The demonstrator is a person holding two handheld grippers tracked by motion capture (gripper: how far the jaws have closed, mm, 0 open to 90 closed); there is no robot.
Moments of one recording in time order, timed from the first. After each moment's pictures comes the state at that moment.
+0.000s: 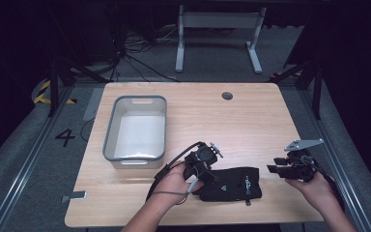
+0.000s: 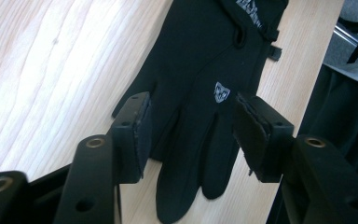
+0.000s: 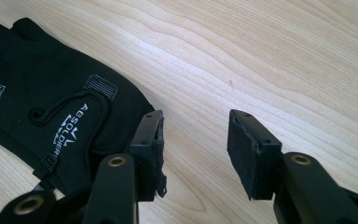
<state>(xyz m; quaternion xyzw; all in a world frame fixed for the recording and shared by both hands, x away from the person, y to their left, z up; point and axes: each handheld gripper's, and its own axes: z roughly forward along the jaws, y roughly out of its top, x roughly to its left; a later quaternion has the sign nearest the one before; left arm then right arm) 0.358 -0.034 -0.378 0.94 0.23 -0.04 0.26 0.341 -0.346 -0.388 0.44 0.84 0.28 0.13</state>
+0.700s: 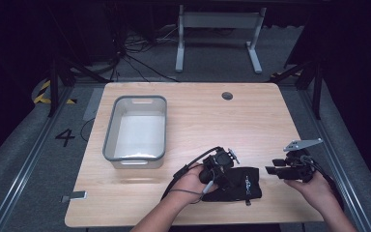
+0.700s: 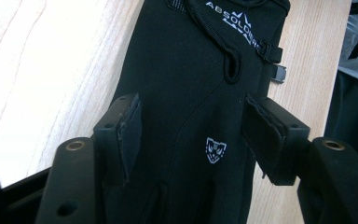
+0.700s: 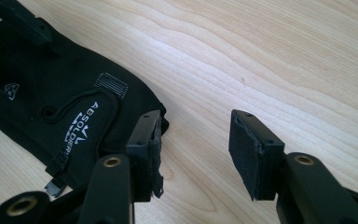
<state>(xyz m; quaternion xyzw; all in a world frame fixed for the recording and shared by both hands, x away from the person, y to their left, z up) 0.366 -0.081 -0.412 0.95 0.18 -0.05 0.25 0.342 -0.345 -0.391 0.44 0.85 0.29 0.10</state>
